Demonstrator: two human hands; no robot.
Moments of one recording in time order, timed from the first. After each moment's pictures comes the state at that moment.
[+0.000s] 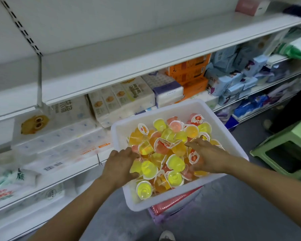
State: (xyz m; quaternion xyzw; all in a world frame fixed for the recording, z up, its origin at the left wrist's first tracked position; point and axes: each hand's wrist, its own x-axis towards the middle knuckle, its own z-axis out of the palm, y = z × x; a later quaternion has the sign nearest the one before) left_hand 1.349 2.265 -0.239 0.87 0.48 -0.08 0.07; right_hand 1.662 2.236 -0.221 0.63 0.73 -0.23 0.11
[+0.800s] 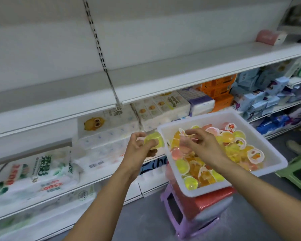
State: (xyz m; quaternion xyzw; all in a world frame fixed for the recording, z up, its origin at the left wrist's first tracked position) left_hand 1.256 2.226 -0.152 0.43 0.53 0.41 0.60; right_hand 1.471 2.210 -0.156 0.63 0.55 -0.37 -0.41
